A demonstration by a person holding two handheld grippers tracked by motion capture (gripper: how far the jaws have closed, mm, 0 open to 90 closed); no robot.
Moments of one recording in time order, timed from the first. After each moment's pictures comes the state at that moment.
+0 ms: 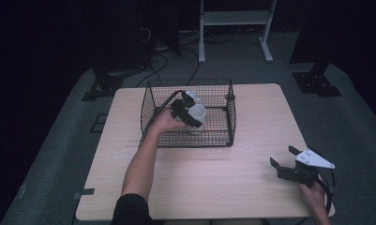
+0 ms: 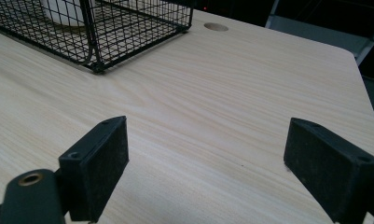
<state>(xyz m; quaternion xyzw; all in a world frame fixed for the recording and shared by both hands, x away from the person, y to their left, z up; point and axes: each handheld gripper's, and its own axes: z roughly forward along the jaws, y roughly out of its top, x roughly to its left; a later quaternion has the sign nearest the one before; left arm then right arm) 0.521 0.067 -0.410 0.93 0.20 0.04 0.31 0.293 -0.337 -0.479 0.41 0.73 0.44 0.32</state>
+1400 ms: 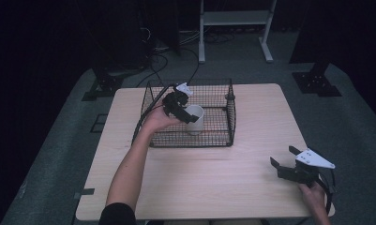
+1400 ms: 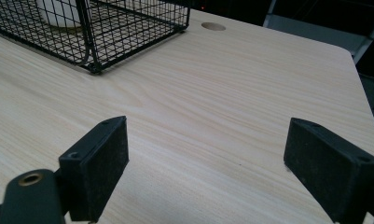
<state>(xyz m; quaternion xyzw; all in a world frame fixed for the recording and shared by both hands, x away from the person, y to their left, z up) 0.490 0.086 -0.360 0.91 0.20 0.10 0.35 0.293 -0.338 -0.479 0.42 0.73 0.44 0.32</state>
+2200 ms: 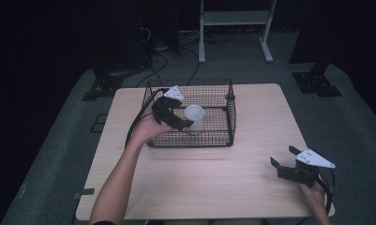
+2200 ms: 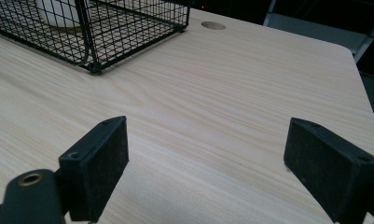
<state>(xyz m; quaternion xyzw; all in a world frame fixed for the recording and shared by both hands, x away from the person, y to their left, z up) 0.436 0.110 -0.336 0.89 0.20 0.14 0.39 0.293 -0.338 -0.479 0.42 0.72 0.44 0.32</state>
